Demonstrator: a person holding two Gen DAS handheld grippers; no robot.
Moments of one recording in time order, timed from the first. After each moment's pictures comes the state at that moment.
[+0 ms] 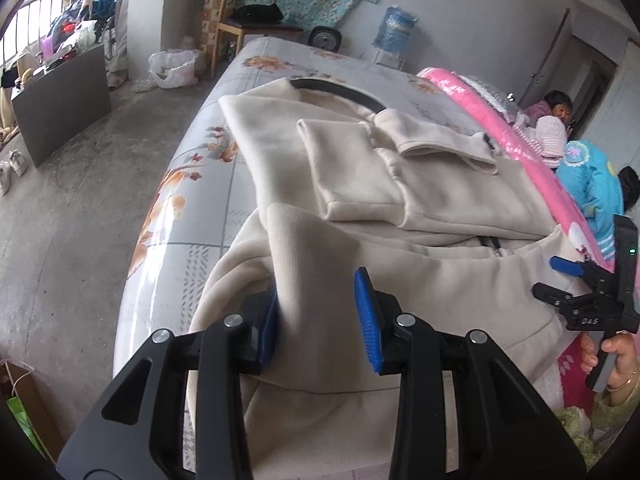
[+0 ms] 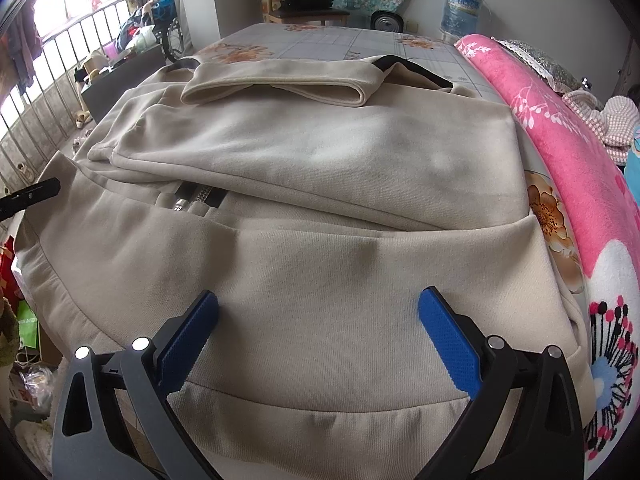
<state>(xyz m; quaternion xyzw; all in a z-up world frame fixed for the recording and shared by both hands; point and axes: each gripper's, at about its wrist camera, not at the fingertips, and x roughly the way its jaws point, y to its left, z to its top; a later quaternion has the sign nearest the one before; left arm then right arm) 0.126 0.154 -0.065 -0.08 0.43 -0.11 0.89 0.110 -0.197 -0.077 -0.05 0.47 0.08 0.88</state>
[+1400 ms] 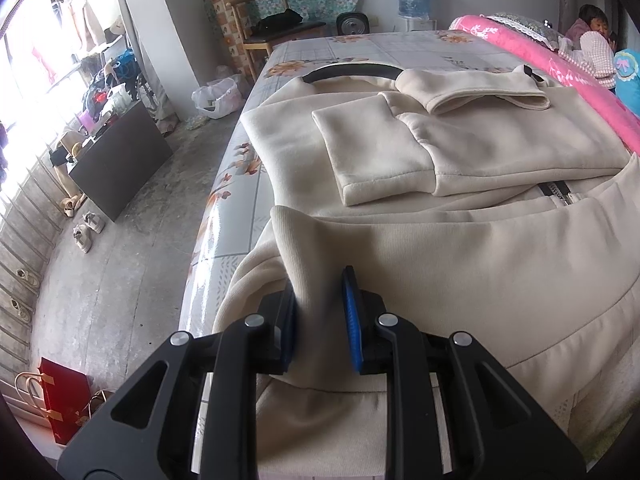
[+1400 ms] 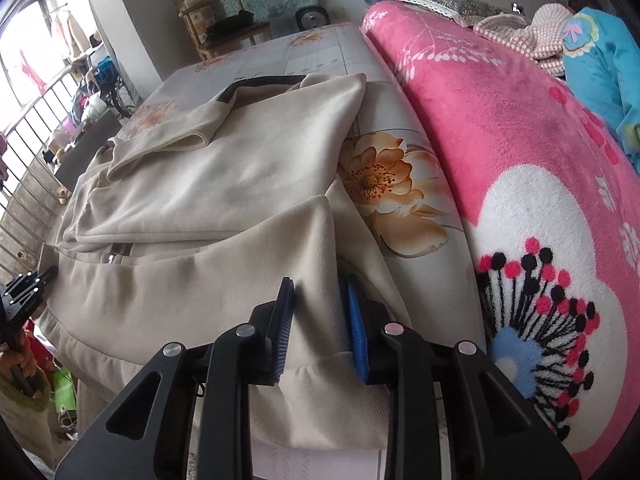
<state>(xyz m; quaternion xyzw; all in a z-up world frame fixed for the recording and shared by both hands) 0.118 0.107 -0.067 0.09 0.43 0.00 0.90 0.106 -0.322 -0.054 0.06 0.47 0.01 0.88</state>
